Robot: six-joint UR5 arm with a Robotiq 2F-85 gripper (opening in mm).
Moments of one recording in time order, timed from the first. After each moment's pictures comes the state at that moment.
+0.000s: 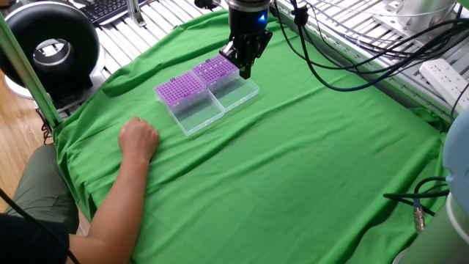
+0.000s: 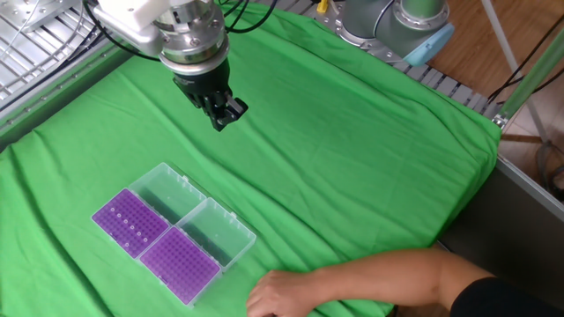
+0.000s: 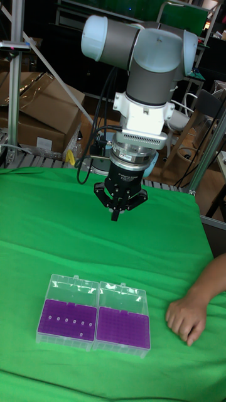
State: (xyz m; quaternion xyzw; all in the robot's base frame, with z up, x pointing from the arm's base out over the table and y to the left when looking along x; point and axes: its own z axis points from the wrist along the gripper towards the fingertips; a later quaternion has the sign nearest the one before) arm 0.530 0.018 0.187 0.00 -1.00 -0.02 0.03
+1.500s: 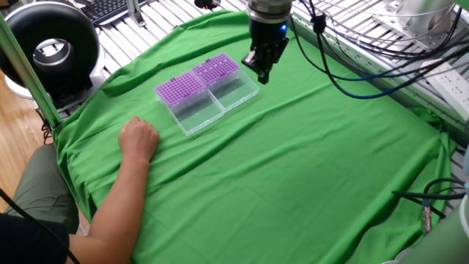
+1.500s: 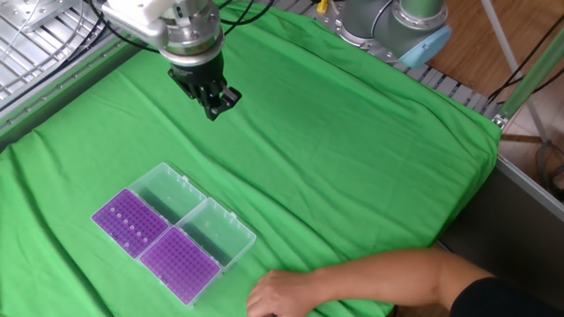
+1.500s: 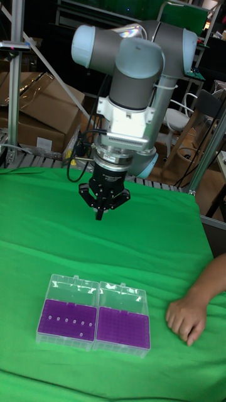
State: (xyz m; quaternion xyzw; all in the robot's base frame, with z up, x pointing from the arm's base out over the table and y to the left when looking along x) arm 0.504 -0.025 0.161 0.04 -1.00 -0.01 0.02
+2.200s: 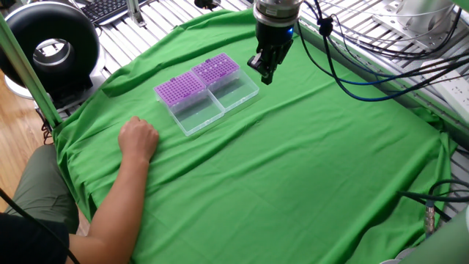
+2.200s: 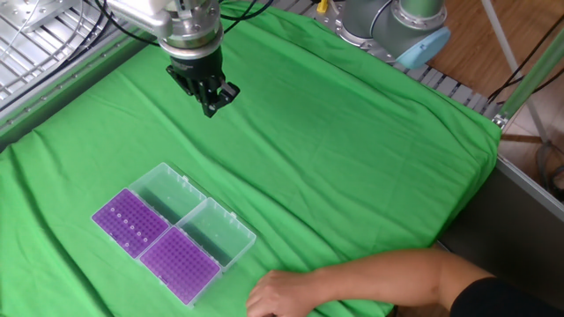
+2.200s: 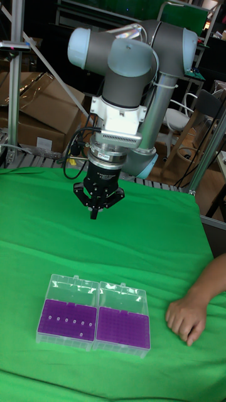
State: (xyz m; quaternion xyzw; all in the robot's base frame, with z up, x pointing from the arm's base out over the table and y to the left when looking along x) arm 0.508 -0.028 0.157 0.06 -1.00 -0.02 0.00
